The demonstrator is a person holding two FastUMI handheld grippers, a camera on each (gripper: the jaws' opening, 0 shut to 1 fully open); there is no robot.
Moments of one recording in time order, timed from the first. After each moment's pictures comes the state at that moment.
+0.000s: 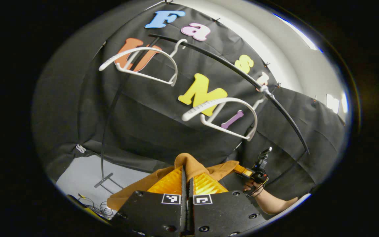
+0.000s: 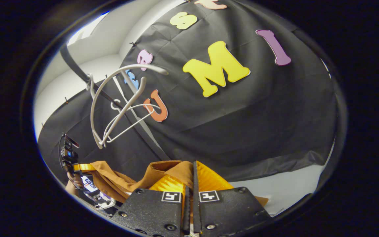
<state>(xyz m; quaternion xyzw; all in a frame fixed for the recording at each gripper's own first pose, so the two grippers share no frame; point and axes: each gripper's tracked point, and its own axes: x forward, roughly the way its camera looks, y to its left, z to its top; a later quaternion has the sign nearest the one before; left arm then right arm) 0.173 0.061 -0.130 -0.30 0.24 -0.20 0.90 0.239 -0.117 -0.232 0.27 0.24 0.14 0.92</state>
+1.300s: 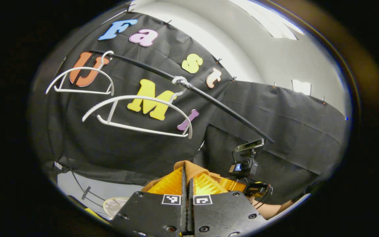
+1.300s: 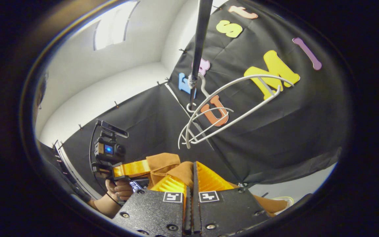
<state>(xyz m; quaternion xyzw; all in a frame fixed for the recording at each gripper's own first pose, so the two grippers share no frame) 0.129 -0.076 -0.044 -0.28 0.17 -0.32 0.89 0.127 0.040 -0.111 0.31 0.16 0.30 0.89</state>
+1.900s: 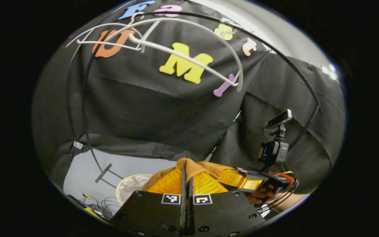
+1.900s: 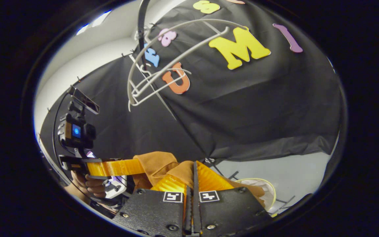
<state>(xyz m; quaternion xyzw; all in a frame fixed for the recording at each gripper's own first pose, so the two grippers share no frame) 0.137 -0.076 -0.234 -0.21 0.34 -0.21 0.89 0.139 0.023 -0.287 0.23 0.33 0.18 0.90</state>
